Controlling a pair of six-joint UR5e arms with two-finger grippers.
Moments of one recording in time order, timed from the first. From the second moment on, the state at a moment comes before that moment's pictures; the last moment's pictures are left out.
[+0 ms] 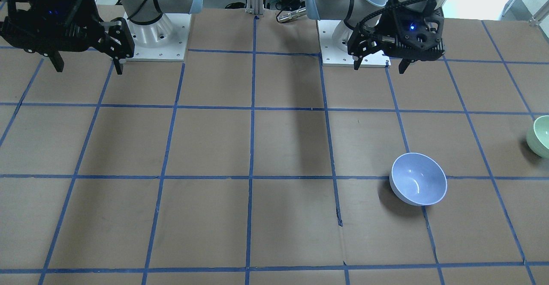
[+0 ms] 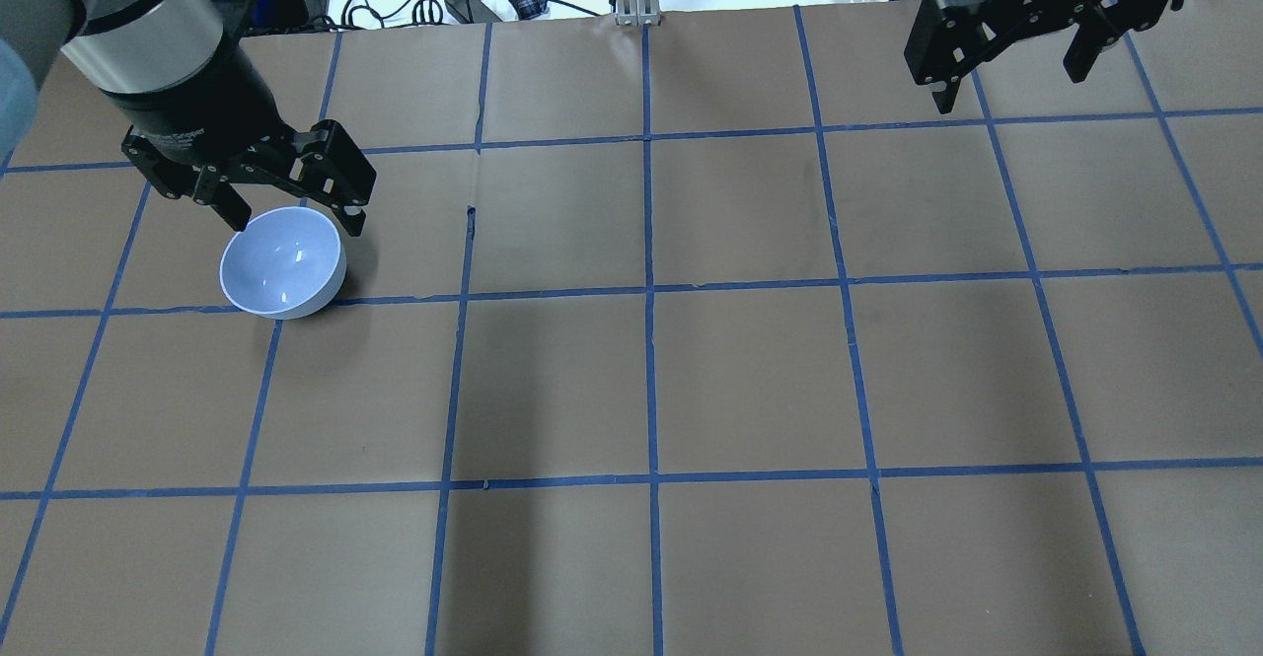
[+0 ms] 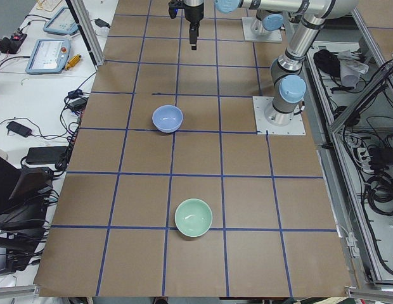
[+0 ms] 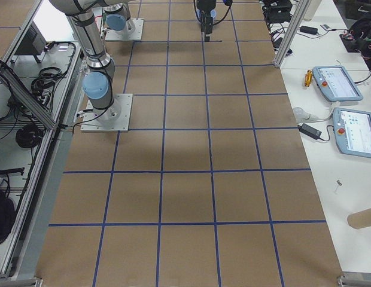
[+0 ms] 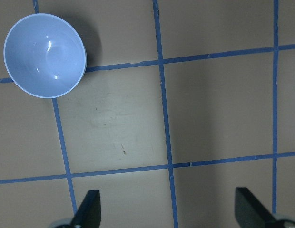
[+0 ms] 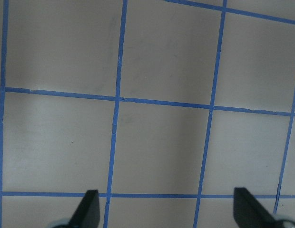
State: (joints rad) left arm -1.55 -1.50 -1.57 -1.69 1.59 0.12; right arm 1.60 -1.53 1.37 -1.45 -1.74 -0.09
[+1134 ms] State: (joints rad) left arm -1.03 -1.53 -1.58 -1.65 1.61 1.00; right arm 1.60 -1.53 1.37 -1.45 -1.74 -0.09
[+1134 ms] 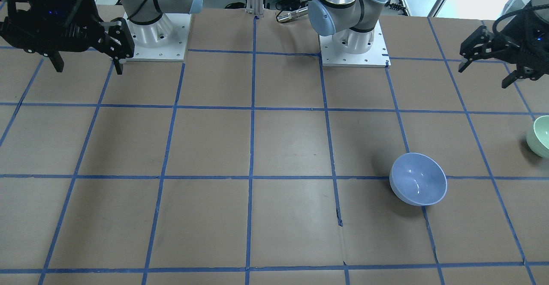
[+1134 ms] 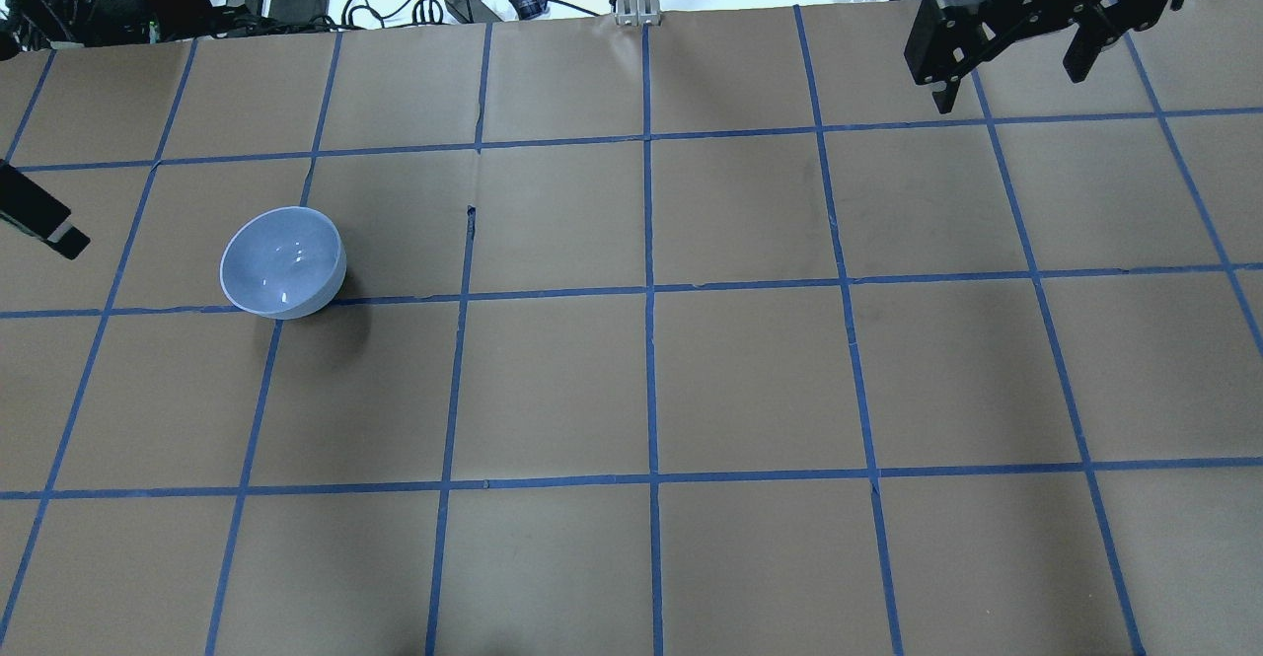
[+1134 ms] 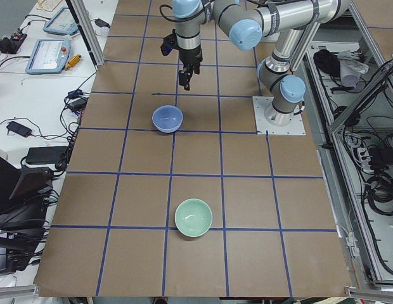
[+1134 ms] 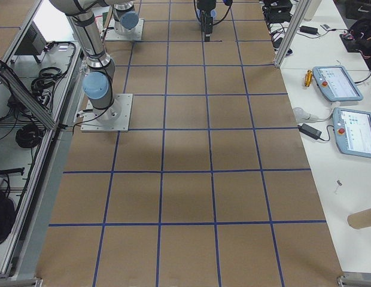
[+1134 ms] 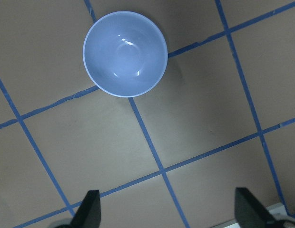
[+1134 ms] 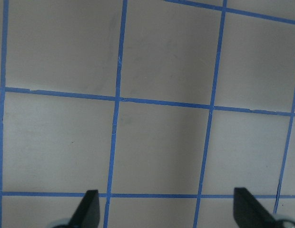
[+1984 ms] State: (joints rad) left arm -0.65 -1.65 -1.66 -1.36 1.64 1.75; right arm 1.60 -1.53 1.37 -1.45 -1.74 -0.09
